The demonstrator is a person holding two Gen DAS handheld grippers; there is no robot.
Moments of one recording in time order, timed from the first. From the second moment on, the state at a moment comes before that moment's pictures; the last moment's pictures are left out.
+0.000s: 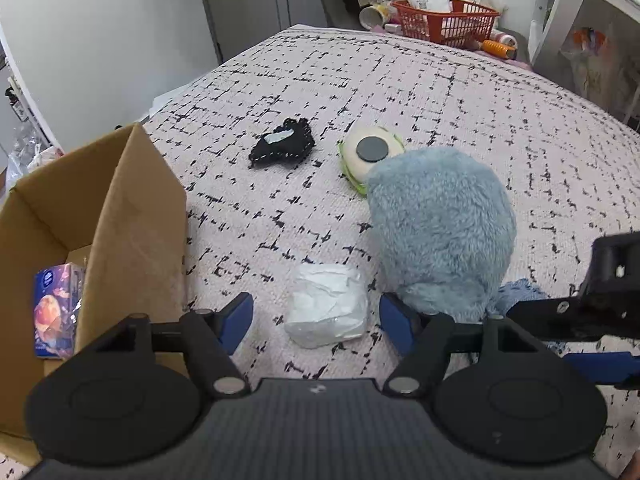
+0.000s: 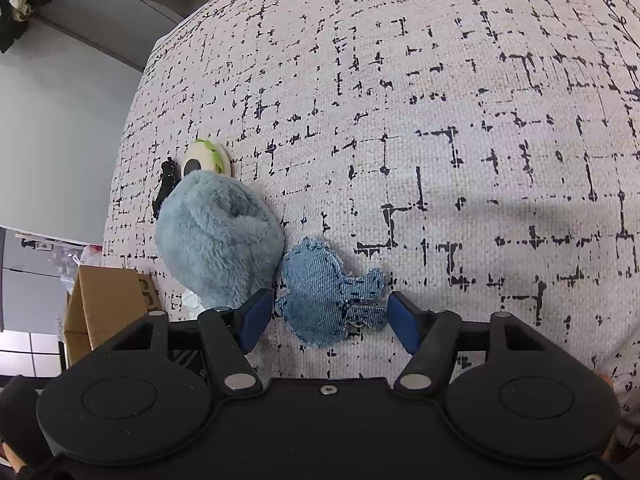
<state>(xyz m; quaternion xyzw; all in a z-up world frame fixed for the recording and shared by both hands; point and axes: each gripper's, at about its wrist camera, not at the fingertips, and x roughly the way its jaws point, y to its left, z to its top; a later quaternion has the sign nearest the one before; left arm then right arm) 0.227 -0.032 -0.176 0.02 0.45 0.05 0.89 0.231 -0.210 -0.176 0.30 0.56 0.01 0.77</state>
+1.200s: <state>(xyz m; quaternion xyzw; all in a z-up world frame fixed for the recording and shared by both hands) 0.165 -0.024 -0.088 -0.03 0.41 0.08 0.91 0.195 -0.197 -0.111 0.24 0.46 0.10 0.85</state>
